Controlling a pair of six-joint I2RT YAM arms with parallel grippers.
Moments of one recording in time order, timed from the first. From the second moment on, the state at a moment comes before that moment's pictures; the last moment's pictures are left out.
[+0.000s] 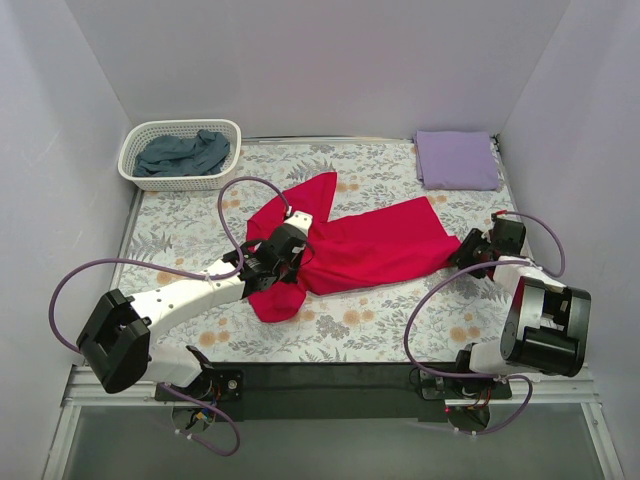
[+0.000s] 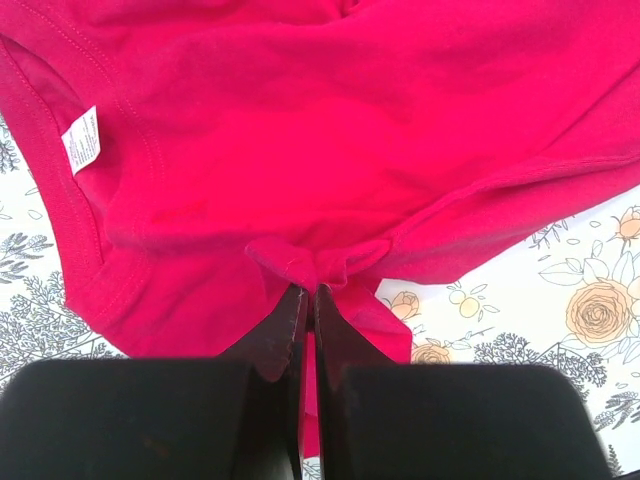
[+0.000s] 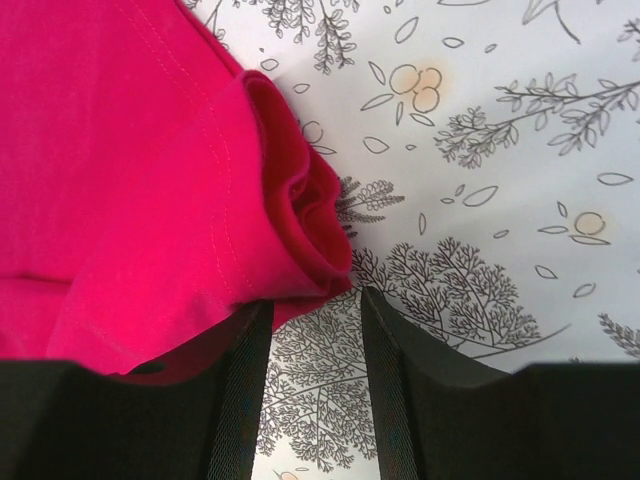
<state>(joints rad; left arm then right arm) -0.82 1.34 0.87 -0.39 -0.31 -0.31 -0.24 1.39 0.59 -0.11 -0.23 0.36</state>
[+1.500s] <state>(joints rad) -1.33 1.40 0.90 -0.69 0.02 -0.64 -0.18 0.73 0.82 -0.83 0.10 0.31</state>
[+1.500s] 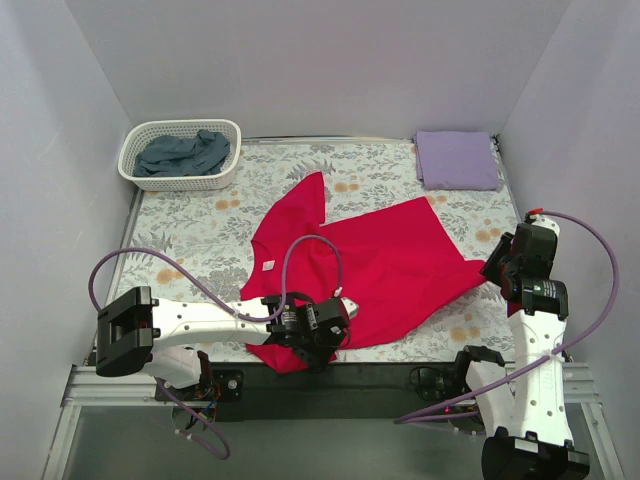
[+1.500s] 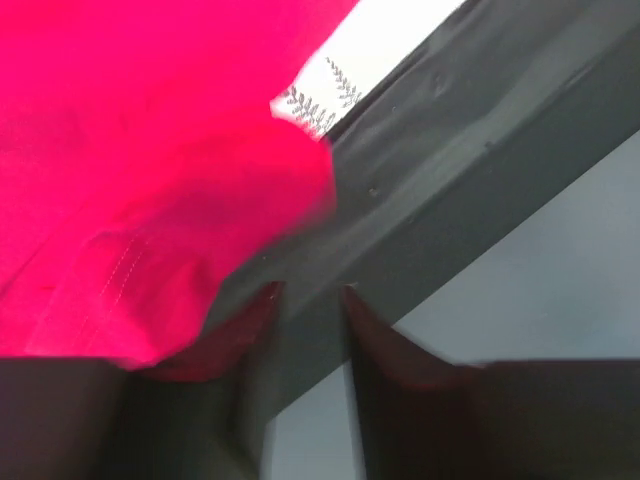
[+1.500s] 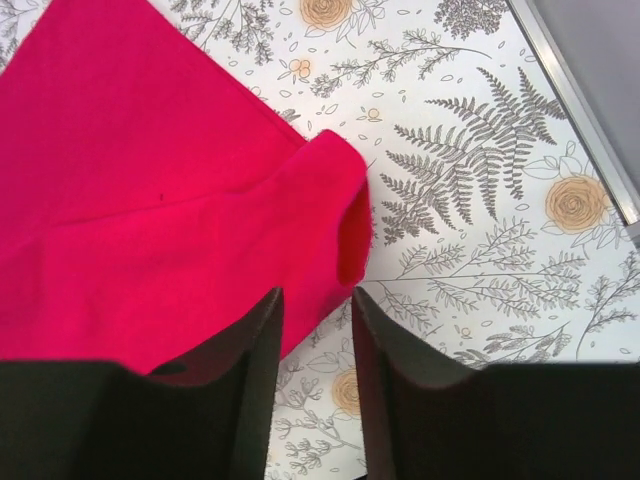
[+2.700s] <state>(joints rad) -0.43 1.54 0.82 -0.42 -0.09 -0.66 0.08 1.74 0.99 -0.19 -0.20 0.37</state>
